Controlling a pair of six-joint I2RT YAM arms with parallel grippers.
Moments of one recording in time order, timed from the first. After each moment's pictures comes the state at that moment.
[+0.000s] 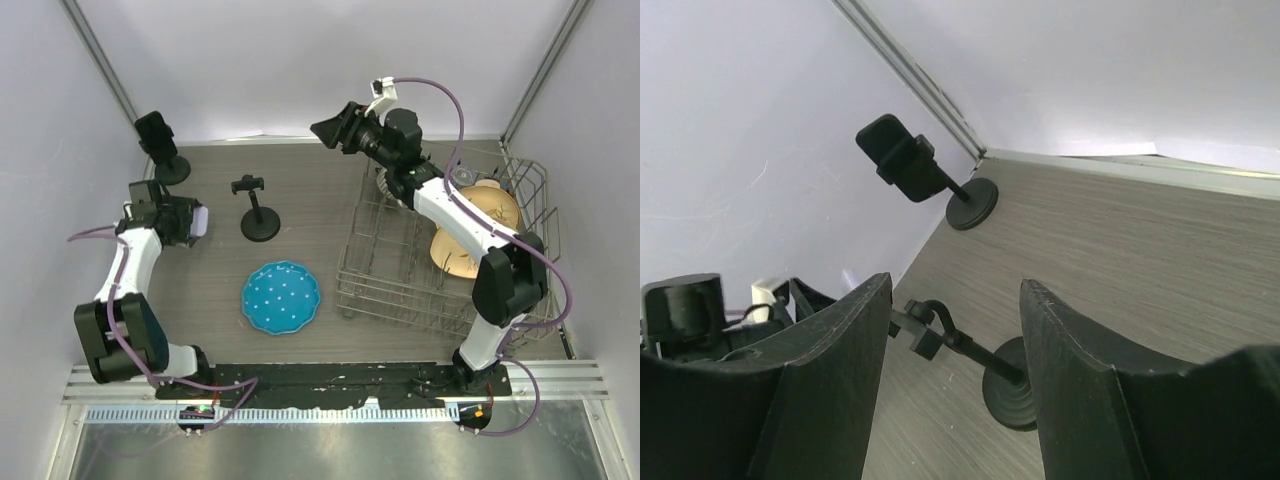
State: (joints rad) left arm 0.21 1.41 1.03 -0.54 0.05 -1.28; right arm 0.48 1.73 1.52 0.26 -0.26 0.62
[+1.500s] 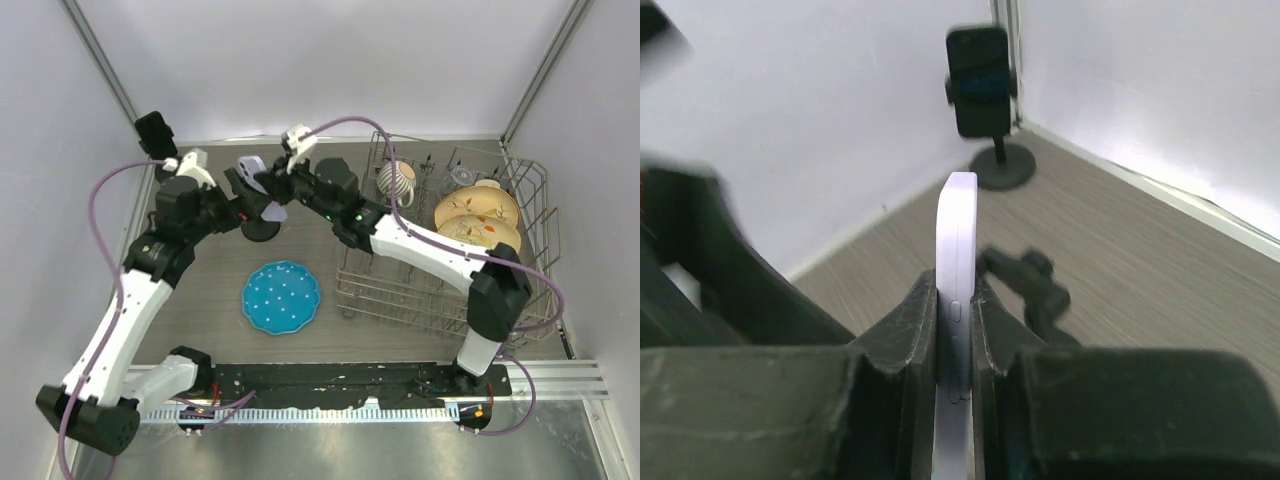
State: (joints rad) left arm -0.32 1.05 1.09 -0.42 0.13 -0.64; right arm 0.87 1.77 1.57 0.25 0.02 0.20
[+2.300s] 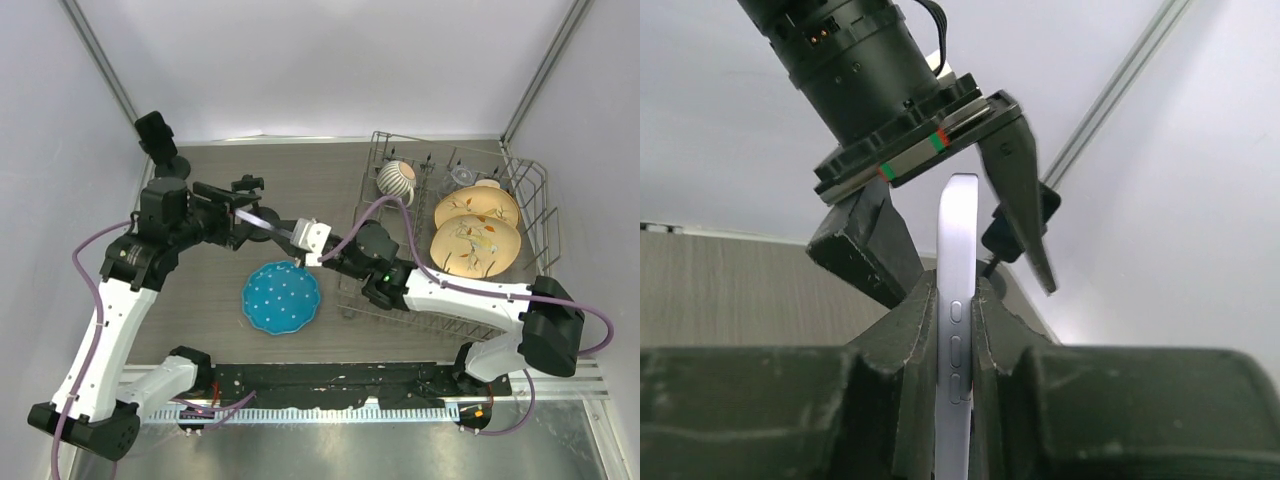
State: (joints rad) left arm -0.30 0.98 1.26 -0.82 0.20 -1.60; right arm 1.08 1.40 0.99 0.73 -0.17 -0.44
